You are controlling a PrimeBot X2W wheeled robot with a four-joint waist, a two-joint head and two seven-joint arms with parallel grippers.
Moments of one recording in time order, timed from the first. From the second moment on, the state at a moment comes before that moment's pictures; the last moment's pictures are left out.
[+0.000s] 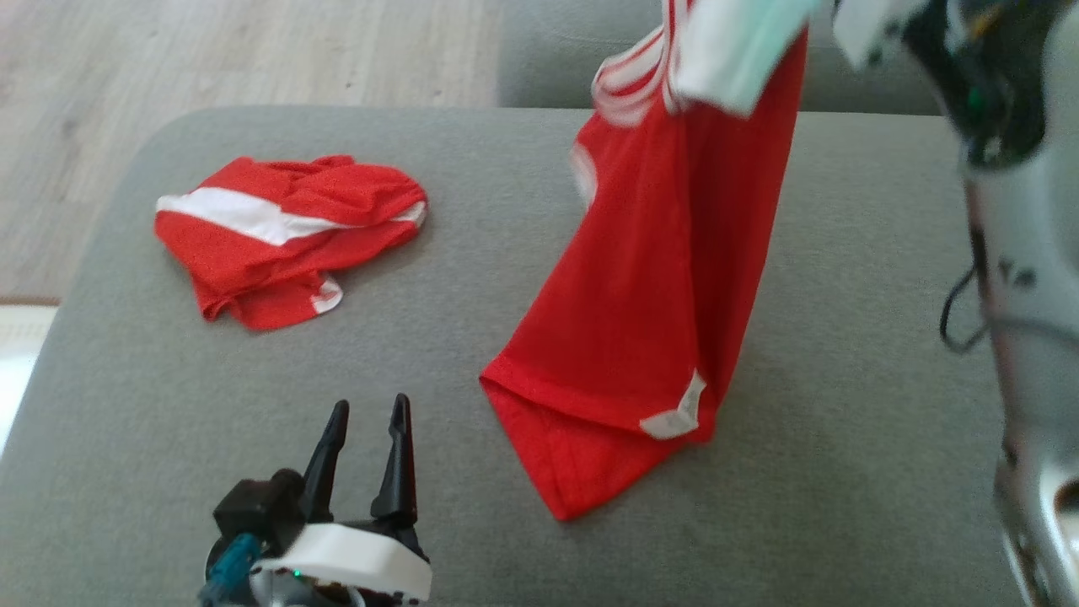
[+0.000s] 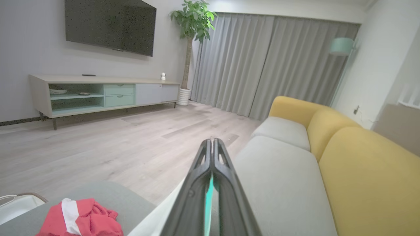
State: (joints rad) left arm 0.08 0.05 -0.32 0.10 -0.38 0.11 -0.25; right arm -0.96 -0.19 0.25 0.19 0.29 0.13 0.55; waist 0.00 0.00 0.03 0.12
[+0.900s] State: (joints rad) left arm 0.04 0.05 -0.31 0.16 -0.34 0.02 -0.25; right arm -0.44 -0.31 -0.04 0.41 0.12 0.13 0.57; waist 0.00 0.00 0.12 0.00
